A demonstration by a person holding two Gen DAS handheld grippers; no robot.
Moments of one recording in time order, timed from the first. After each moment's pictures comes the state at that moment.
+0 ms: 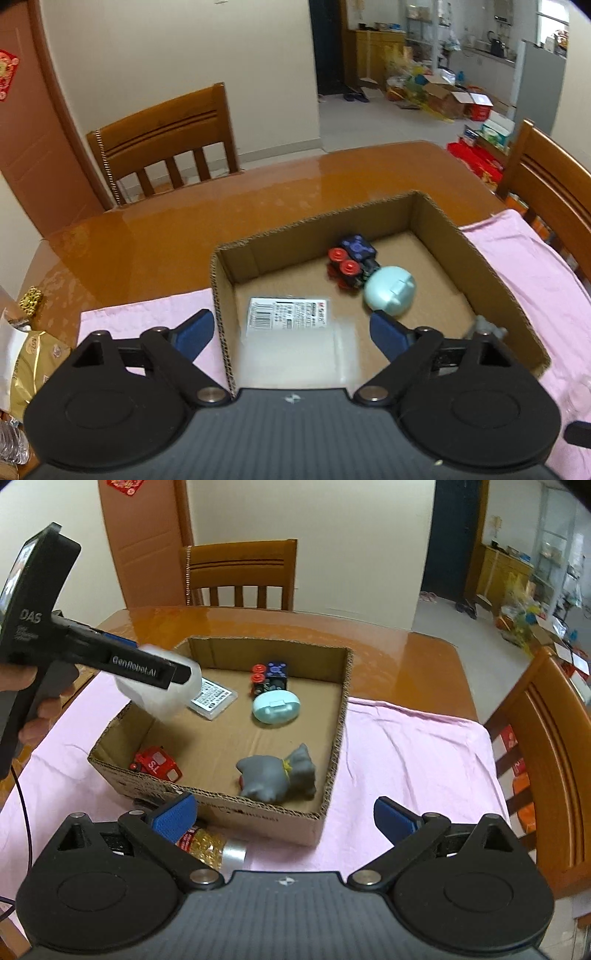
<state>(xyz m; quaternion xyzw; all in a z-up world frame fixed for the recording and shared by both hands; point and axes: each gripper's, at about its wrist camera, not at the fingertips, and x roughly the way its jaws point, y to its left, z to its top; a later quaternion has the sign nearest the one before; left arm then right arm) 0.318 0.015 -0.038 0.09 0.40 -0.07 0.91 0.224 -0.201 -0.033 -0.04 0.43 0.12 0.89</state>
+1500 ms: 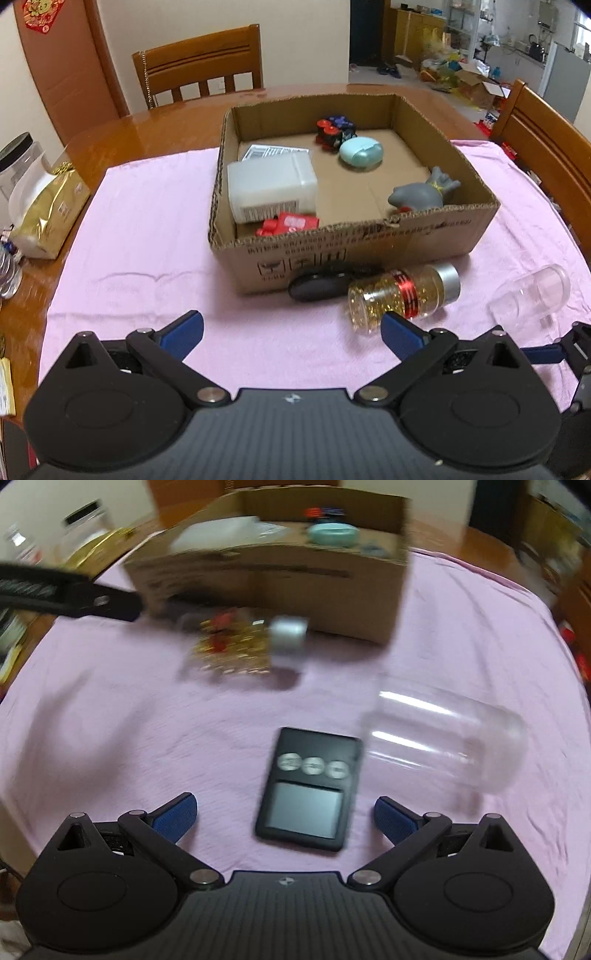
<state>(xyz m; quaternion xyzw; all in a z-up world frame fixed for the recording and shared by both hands) 0.165 0.002 -0.084 0.04 0.45 -0.02 0.89 0.139 -0.188 -0.149 -0.06 0.53 0.21 0.82</state>
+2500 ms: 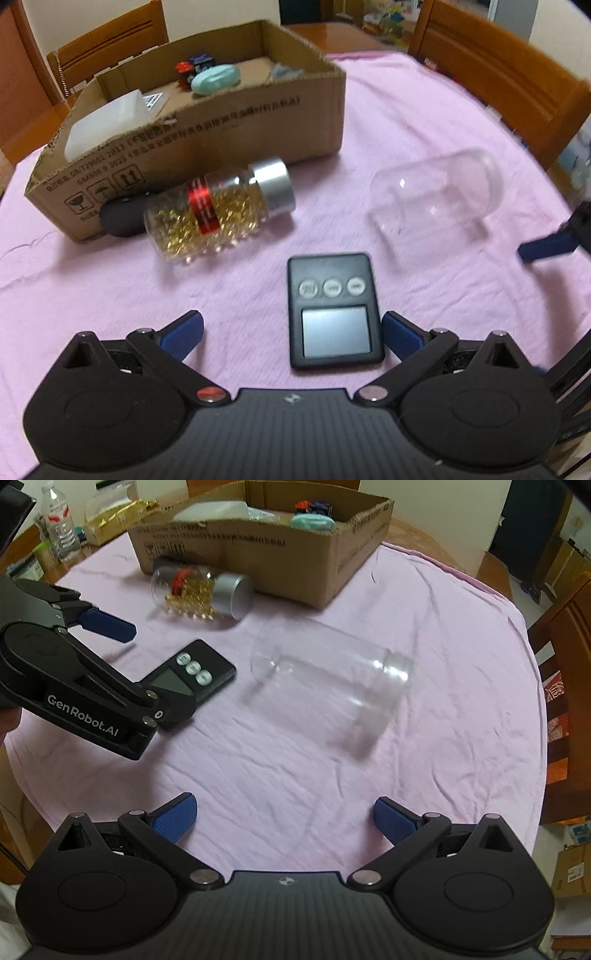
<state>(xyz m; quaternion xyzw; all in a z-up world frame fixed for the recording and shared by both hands) 0.134 -0.115 -0.152 0.10 0.50 -0.09 0.86 0.116 -0.277 -0.153 -0.15 0.52 0.22 0.81</state>
